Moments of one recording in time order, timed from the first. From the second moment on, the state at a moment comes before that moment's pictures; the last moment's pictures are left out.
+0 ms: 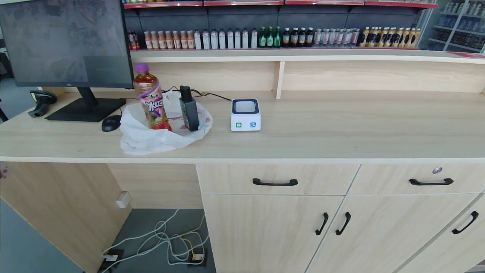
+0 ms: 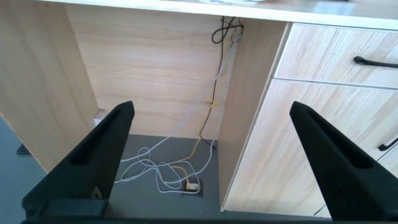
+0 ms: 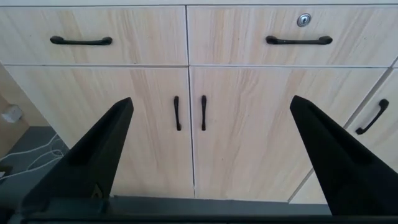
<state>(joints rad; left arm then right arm) 0.00 0.00 0.00 0.00 0.00 0.00 0.00 0.00 0.00 0.00 0.00 -0.02</state>
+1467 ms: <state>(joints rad) 0.00 0.00 0.00 0.00 0.00 0.00 0.00 0.00 0.00 0.00 0.00 -0.02</state>
